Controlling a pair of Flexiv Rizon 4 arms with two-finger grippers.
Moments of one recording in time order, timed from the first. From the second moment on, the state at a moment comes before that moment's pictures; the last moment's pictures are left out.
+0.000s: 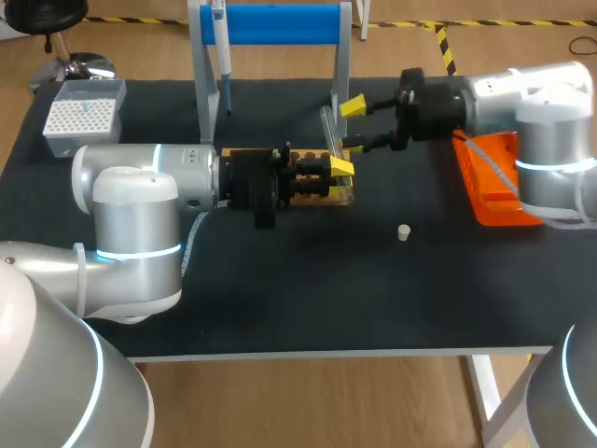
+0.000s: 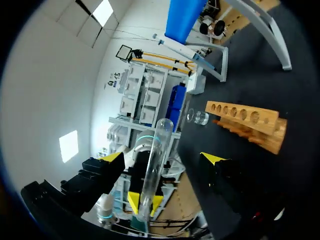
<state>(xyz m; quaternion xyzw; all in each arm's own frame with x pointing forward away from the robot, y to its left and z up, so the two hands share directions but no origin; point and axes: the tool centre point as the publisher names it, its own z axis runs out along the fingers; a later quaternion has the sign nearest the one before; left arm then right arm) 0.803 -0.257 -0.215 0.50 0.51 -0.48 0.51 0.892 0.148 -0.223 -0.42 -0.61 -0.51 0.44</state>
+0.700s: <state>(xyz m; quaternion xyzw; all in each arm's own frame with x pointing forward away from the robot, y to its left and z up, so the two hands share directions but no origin) 0.803 -0.257 -0.215 0.50 0.51 -0.48 0.51 0.877 0.083 -0.264 -0.32 -0.74 -0.57 0.16</state>
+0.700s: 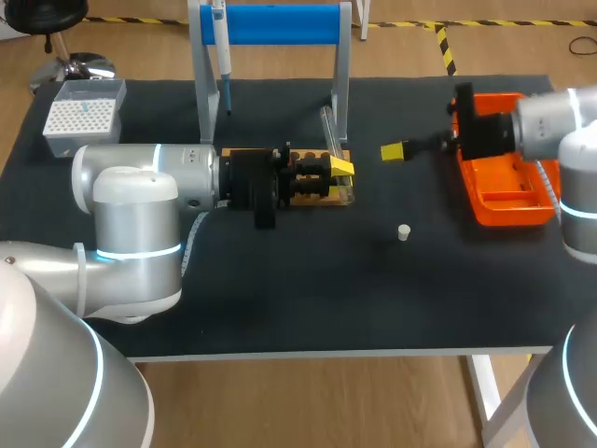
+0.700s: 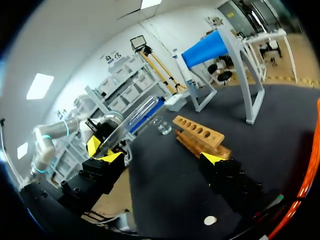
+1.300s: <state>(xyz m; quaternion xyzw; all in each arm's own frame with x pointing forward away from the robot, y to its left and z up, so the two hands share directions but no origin) 0.803 -0.257 -0.215 0.50 0.51 -0.48 0.51 0.880 0.090 -0.269 -0.24 -0.80 -0.55 -0.03</state>
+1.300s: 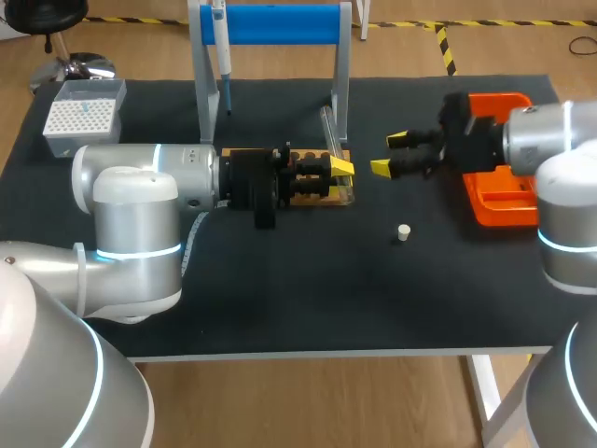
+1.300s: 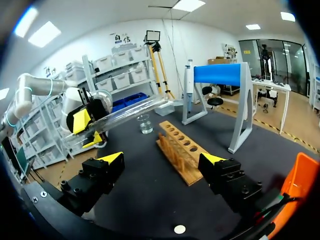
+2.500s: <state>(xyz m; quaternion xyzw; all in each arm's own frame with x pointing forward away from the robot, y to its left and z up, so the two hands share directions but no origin) 0.803 -0.257 -0.215 0.50 0.51 -0.48 0.51 0.920 0.128 -0.327 -0.16 -0.83 -0.53 -0.09</state>
